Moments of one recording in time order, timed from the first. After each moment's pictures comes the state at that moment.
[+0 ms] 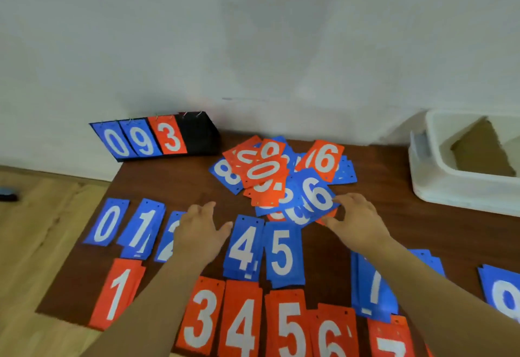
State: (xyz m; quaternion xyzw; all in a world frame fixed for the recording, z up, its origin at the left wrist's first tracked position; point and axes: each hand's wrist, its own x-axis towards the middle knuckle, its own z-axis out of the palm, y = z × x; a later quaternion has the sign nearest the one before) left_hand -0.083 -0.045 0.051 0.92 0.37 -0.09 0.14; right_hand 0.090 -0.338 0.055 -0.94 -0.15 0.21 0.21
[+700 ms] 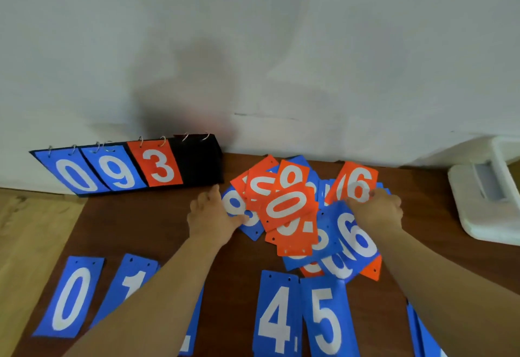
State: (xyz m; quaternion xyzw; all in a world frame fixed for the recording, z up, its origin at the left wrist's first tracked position) left_hand 0.057 0.101 -0.030 0.91 0.34 -0.13 0.22; right_hand 0.214 -0.209 -0.030 -0.95 0.18 0.17 0.19
